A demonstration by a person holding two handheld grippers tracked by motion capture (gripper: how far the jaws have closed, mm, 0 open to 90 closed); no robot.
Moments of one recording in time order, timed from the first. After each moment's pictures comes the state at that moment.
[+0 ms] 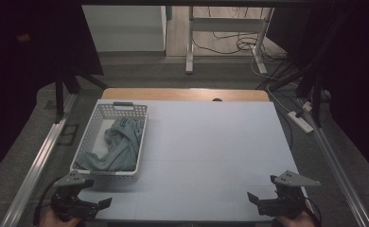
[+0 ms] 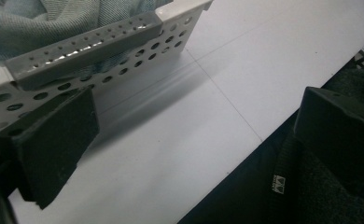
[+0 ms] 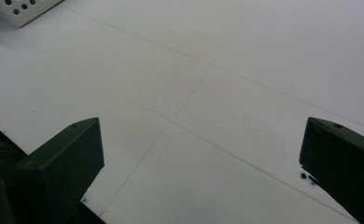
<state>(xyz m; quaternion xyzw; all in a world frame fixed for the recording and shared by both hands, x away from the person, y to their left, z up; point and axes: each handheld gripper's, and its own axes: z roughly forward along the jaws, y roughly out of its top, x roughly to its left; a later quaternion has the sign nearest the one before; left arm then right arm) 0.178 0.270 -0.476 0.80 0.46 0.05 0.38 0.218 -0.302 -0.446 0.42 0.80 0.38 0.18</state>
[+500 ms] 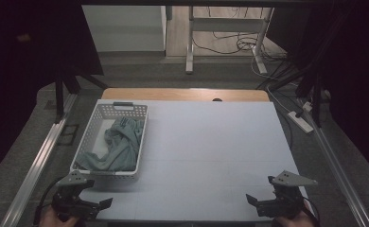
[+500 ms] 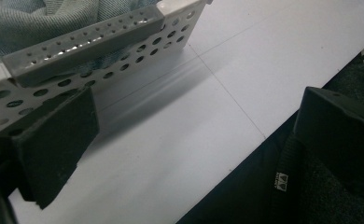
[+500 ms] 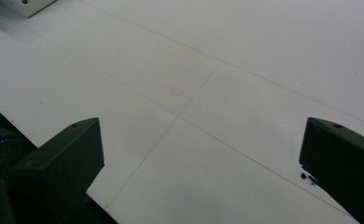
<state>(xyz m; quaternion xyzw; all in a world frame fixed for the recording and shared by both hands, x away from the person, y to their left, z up) 0.179 0.268 -0.477 0.81 0.46 0.06 0.36 0.219 -0.299 -0.447 0.41 0.82 0.38 0.16</state>
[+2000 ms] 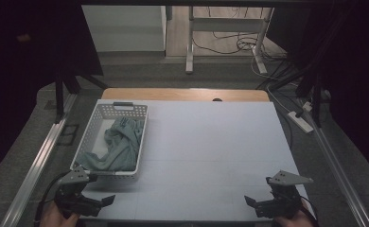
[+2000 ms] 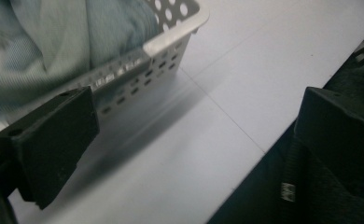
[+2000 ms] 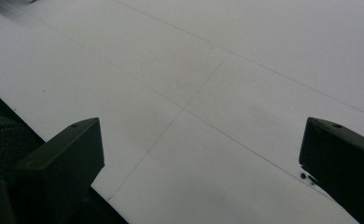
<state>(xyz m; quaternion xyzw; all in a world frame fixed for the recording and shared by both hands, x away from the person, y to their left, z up) 0.186 0.261 -0.466 0.82 0.41 0.09 0.38 0.221 -0.296 -0.449 0.40 0.83 0.36 0.15</state>
